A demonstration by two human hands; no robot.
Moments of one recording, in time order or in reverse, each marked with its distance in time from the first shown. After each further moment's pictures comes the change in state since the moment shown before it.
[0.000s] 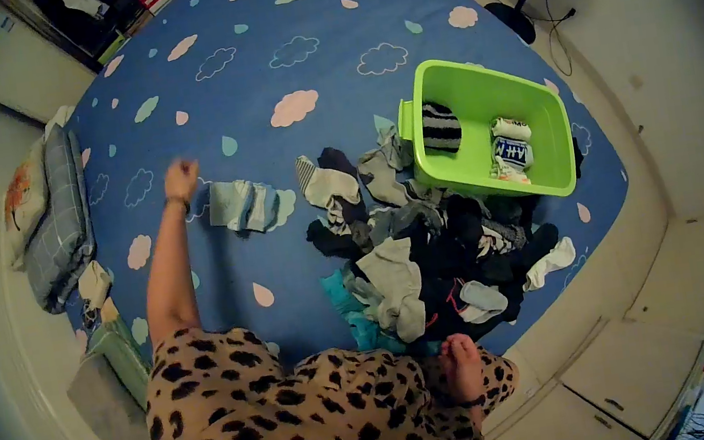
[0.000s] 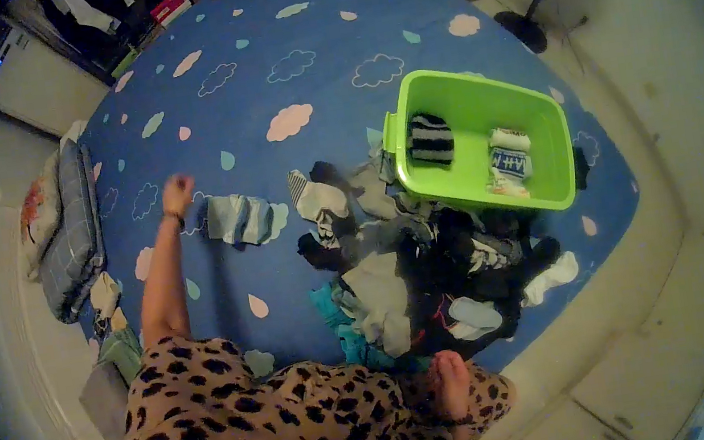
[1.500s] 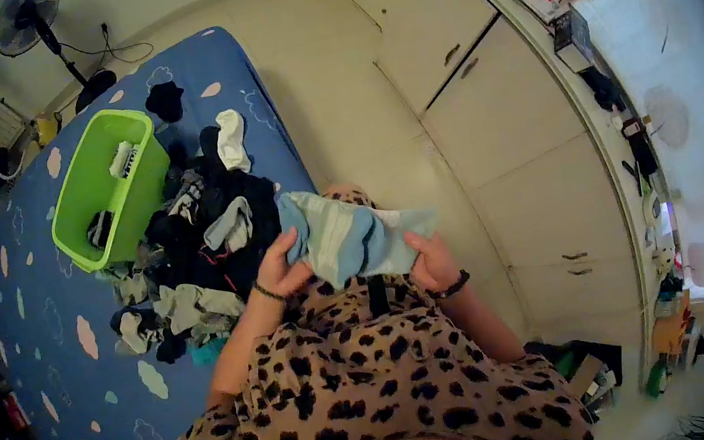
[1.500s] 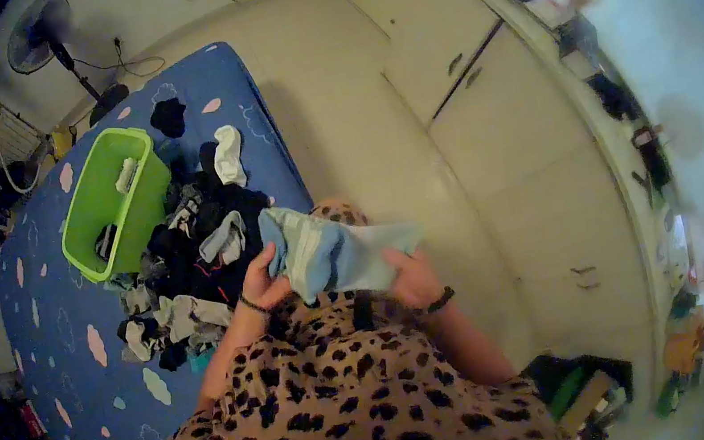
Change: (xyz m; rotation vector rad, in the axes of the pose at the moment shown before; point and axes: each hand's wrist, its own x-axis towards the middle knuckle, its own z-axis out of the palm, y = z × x) left_hand -0.435 0.404 0.088 -1.165 -2.600 -0.629; right_hand -0.159 0.040 -0.069 0.688 0.318 -0.659
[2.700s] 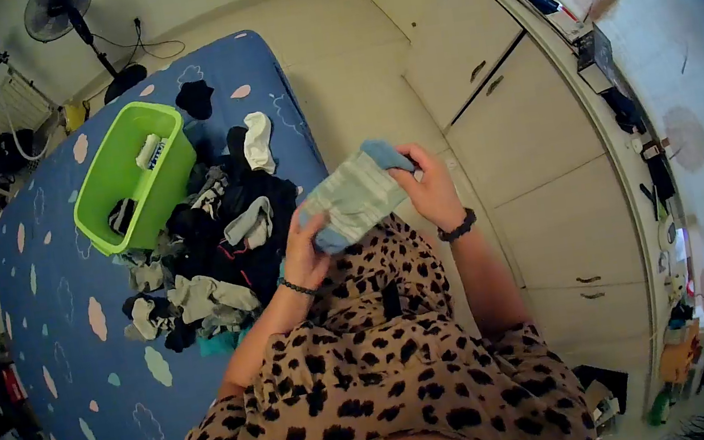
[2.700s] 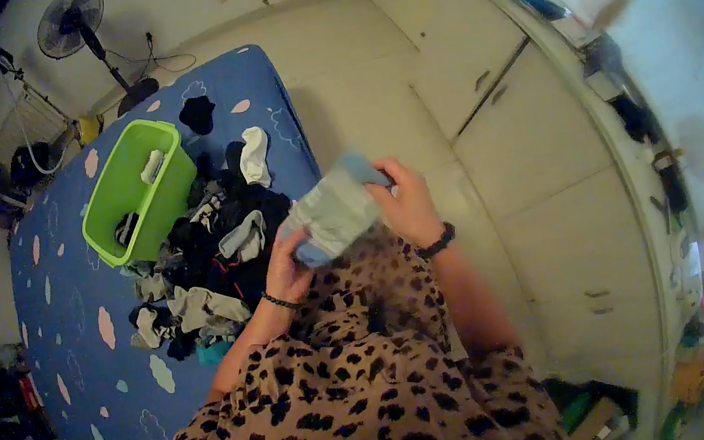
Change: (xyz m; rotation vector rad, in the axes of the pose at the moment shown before) left_hand 0.019 -0.009 0.048 0.285 0.306 0.454; right_hand 0.094 -0.058 0.051 -1.180 -0.043 -0.612
